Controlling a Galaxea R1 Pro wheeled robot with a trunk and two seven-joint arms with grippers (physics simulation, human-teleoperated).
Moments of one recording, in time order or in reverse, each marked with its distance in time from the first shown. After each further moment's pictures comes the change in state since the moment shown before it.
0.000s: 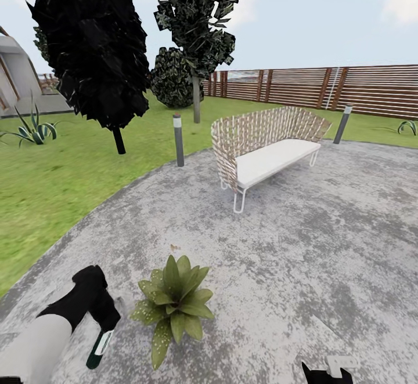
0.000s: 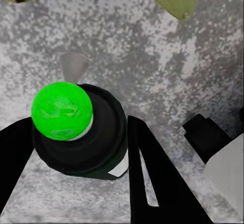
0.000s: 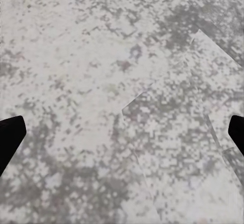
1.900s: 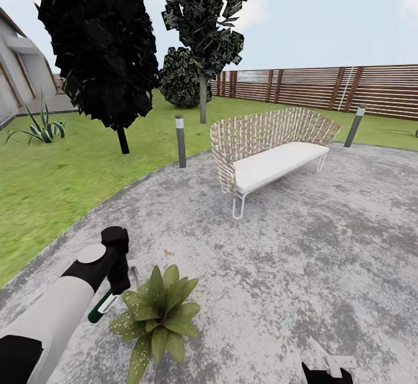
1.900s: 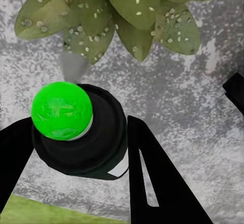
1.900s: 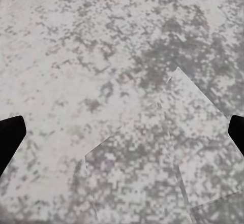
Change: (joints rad) left arm -0.173 -0.048 -0.231 -0.123 -0.313 0.002 -0.327; right arm 0.000 0.000 0.000 0.000 0.000 0.000 0.000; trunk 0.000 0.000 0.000
